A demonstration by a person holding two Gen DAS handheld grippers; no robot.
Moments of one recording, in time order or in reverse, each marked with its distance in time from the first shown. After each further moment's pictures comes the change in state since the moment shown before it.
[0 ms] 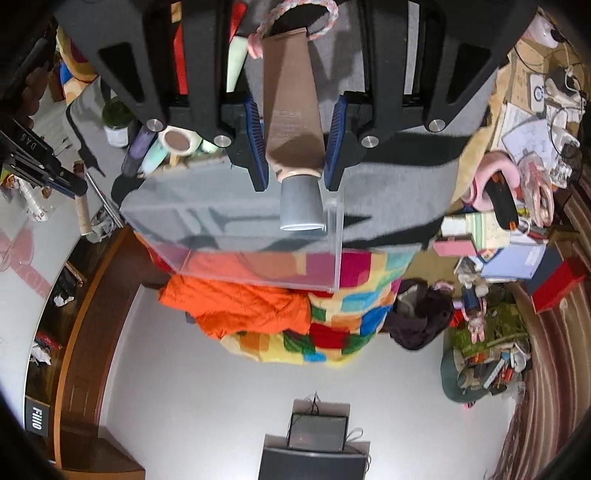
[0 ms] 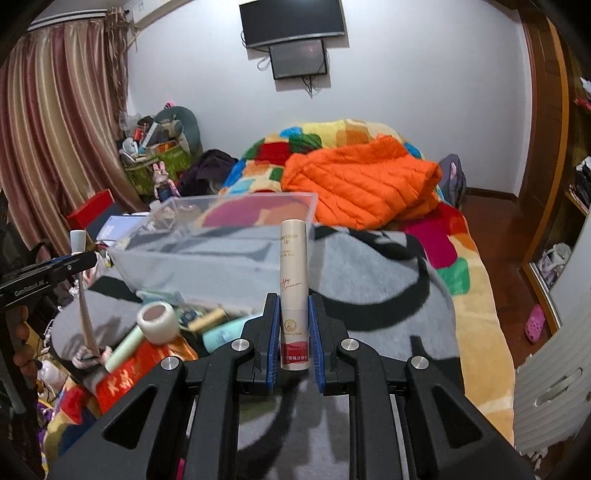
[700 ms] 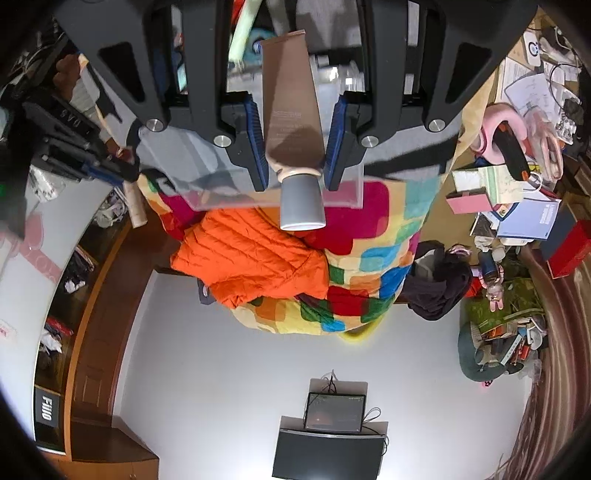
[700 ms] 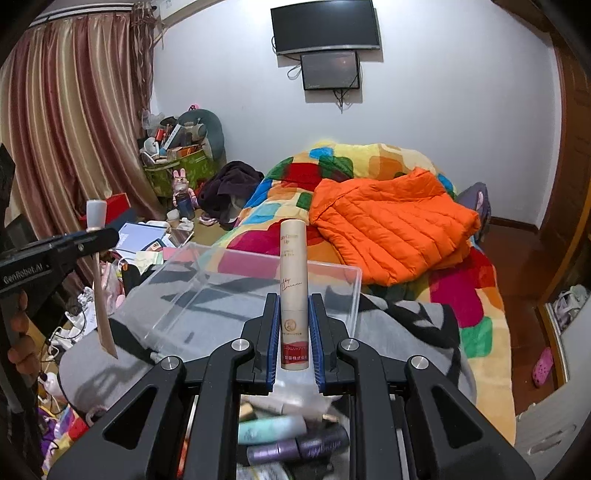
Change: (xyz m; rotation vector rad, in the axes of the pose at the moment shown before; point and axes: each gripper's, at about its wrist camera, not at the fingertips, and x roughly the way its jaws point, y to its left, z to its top) left arm 0.015 -0.016 0.096 0.020 -0.048 -0.057; right arm 0.048 0.027 0.085 -0.076 -0.012 0.074
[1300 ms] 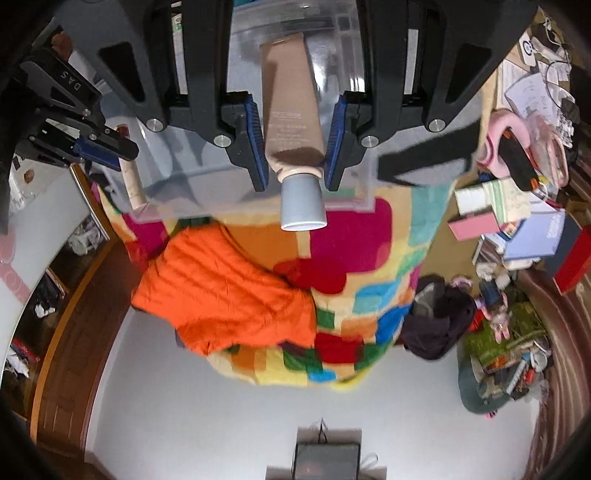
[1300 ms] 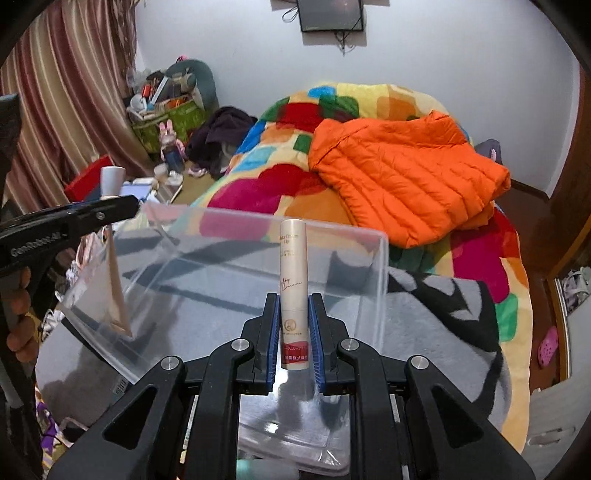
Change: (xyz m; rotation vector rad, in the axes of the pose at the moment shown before) left arm 0.123 0.010 0.008 0.005 0.217 0.066; right arm 0.097 -0.012 -0.004 0.005 0.225 0.005
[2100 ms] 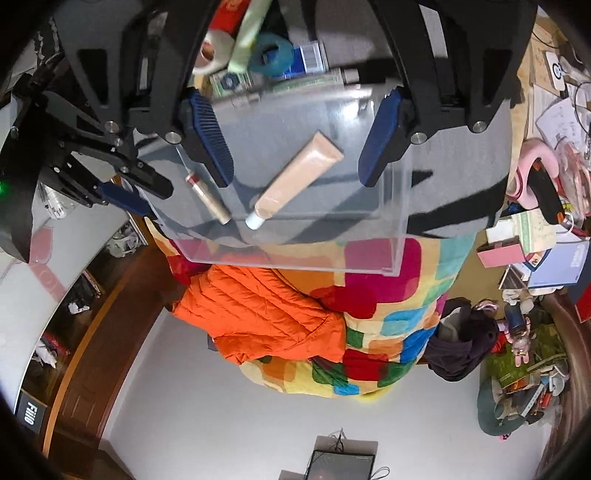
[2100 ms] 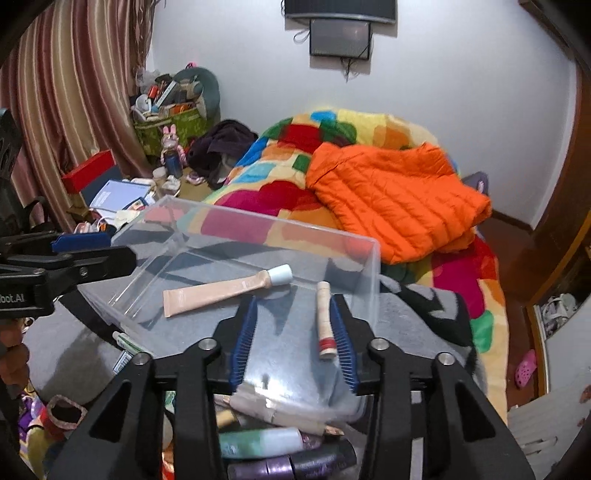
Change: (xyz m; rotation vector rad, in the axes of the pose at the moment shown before) left arm -0.050 -0.004 -0.055 -0.033 0.002 -0.152; right arm -0.042 0.024 -0.023 -0.078 -0.106 -0.087
